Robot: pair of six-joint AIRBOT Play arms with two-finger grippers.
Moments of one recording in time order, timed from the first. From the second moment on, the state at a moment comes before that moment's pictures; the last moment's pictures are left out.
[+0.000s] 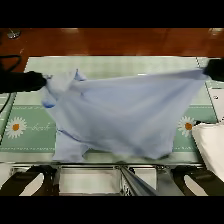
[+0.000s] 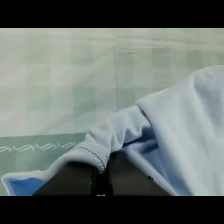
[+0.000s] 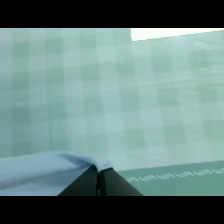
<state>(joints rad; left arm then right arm) -0.01 -0.95 1.05 1.22 -1.02 -1.55 0.08 -0.94 1.30 -1.65 1.16 1.83</state>
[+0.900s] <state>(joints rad) 0.46 -1.25 0.85 1.02 -1.23 -1.35 -0.41 -1.09 0.92 -1.14 1.17 1.49</state>
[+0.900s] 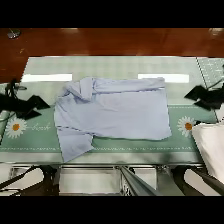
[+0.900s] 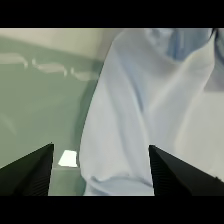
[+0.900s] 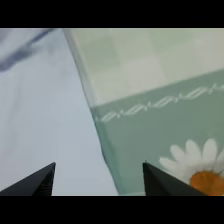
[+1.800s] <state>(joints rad) 0.42 -1.30 0.57 0.76 -1.17 -1.12 -0.61 -0.68 0.43 -1.02 1.15 1.41</state>
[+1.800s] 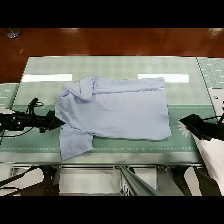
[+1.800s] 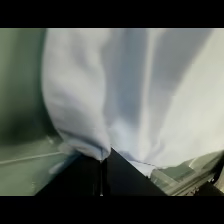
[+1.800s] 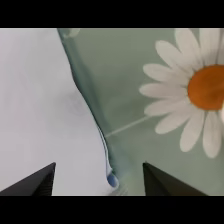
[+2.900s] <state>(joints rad) 0.40 -1.19 0.90 0.38 -1.28 -1.03 -0.18 -1.06 0.98 -0.93 1.09 1.43</state>
